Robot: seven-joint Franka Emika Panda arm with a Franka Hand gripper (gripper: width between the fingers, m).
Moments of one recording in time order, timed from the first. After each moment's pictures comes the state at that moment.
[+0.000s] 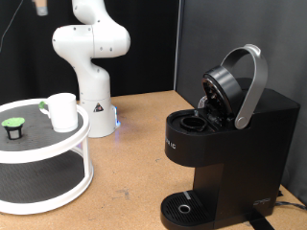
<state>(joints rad) -0.11 -0.81 -0.34 -2.34 -0.18 1.55 -1.17</state>
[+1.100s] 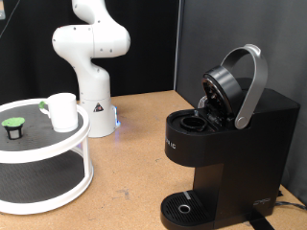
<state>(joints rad) -0.10 -0.71 -0.49 -2.26 -0.26 1.60 -1.33</state>
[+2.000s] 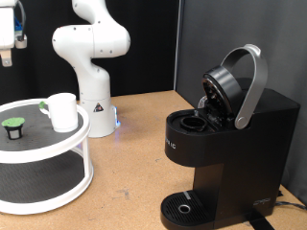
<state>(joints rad) -0.10 -0.63 -0.52 -2.45 -0.30 1.90 -1.31</state>
